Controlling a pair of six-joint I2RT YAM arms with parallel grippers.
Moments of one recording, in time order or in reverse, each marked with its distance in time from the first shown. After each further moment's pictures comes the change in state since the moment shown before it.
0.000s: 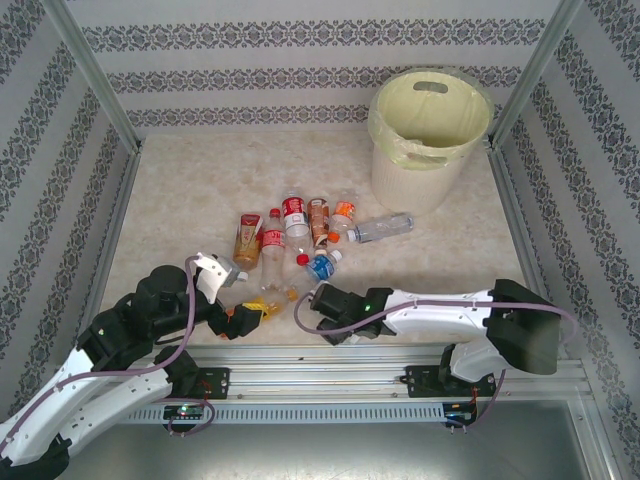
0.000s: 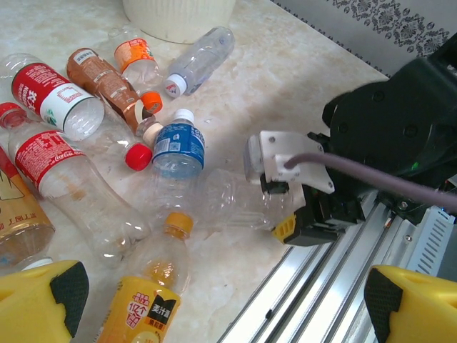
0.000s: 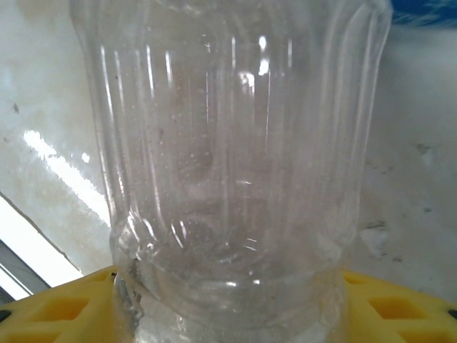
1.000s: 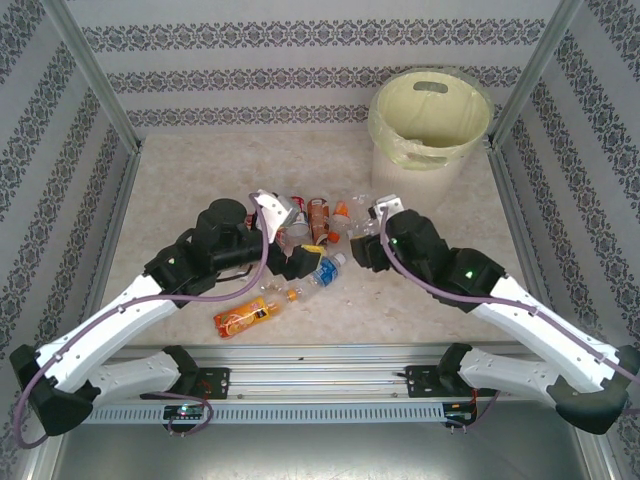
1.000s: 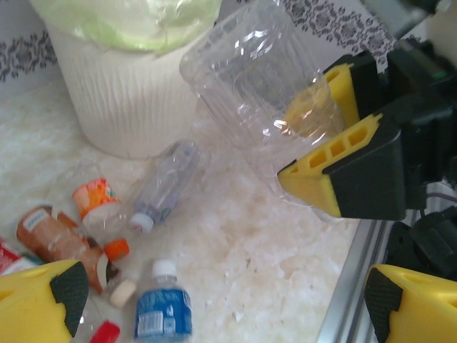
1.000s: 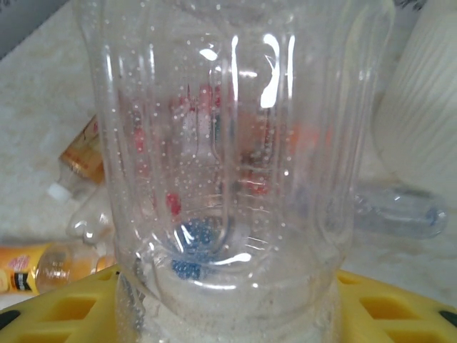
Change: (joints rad) left arm 0.000 0.571 0.283 0.452 0.097 0.080; right arm -0.318 -0.426 0.380 -0.247 0.104 -0.026
